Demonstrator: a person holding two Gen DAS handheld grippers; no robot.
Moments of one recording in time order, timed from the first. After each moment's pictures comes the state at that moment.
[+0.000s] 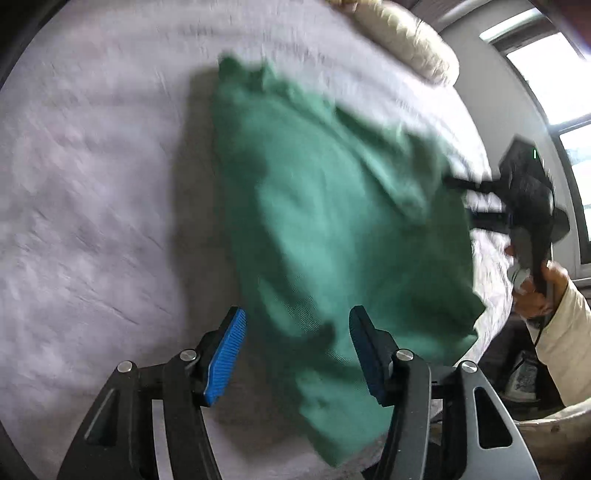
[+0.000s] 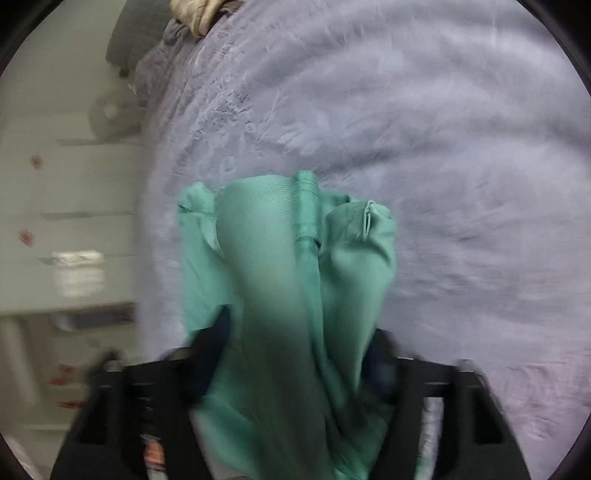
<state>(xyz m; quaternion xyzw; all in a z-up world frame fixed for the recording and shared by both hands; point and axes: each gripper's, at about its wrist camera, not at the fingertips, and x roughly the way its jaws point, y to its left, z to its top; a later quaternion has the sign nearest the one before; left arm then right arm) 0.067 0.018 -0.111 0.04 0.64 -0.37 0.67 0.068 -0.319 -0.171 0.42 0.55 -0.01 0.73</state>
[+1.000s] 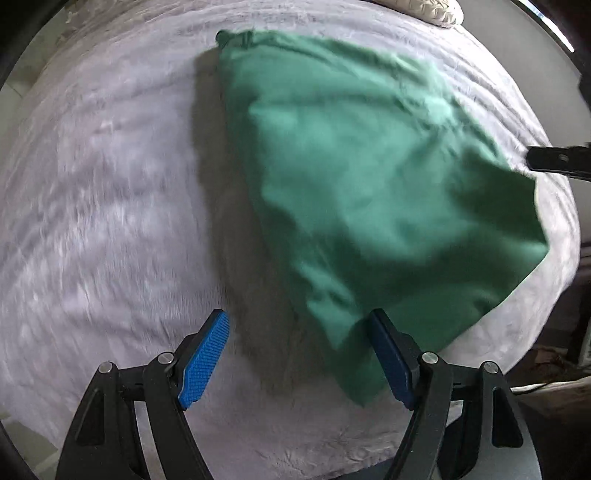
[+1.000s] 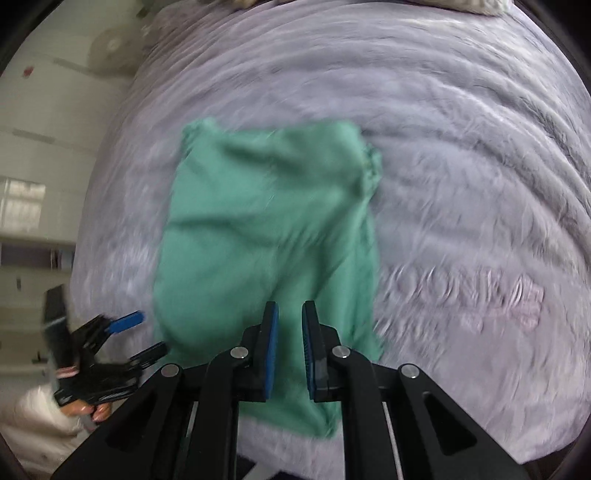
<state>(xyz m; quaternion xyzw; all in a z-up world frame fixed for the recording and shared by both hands) 0.008 0.029 -0.131 0.20 0.63 -0.30 0.69 -0.003 -0.256 -0.106 0.28 0.61 0.00 0.74</state>
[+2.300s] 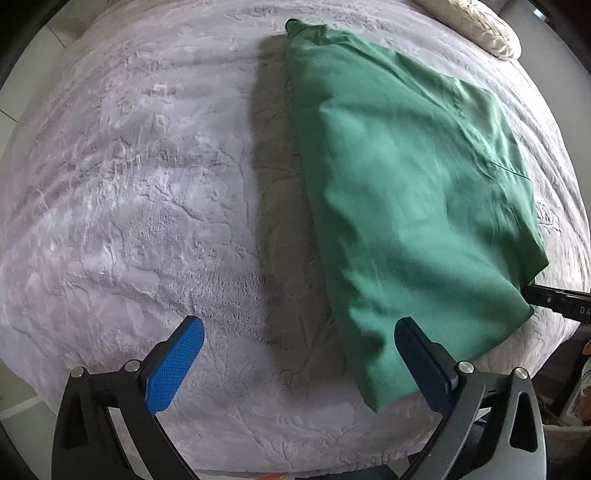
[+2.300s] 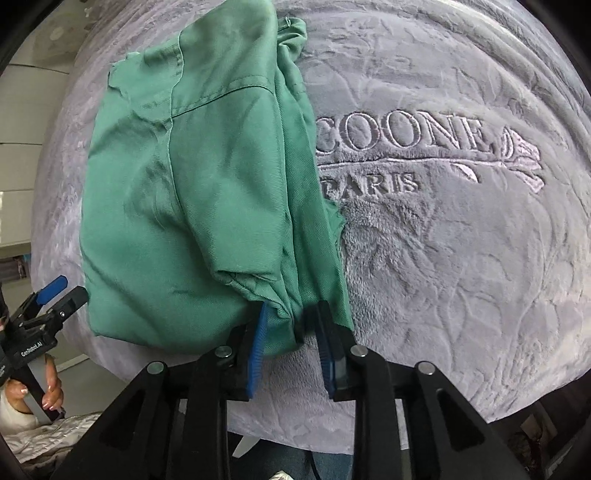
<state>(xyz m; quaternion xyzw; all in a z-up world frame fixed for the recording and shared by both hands) 0.042 0.050 -0.117 0.15 0.66 -0.21 0.70 -0.057 -0.243 -0.179 0.29 0.68 -0.08 0.67</state>
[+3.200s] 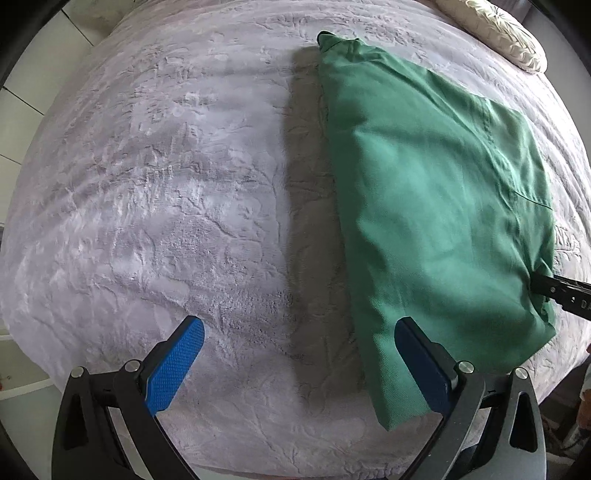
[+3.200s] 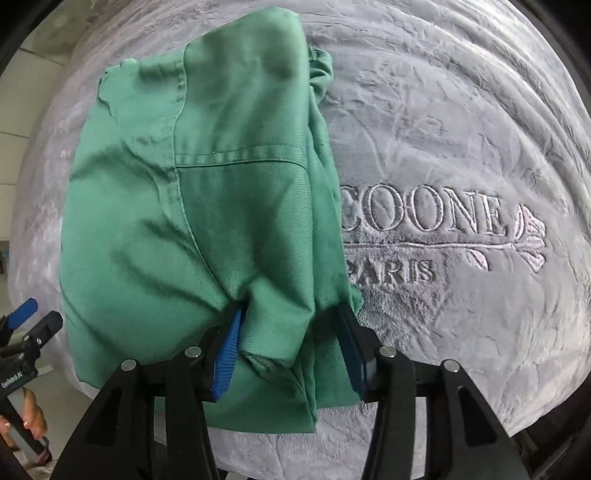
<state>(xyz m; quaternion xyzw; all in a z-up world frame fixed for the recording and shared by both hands) 0.048 0.039 -0.113 0.17 0.65 -0.16 0.73 -0.009 -0.212 -0.175 0.23 0.67 -0.11 0.70</state>
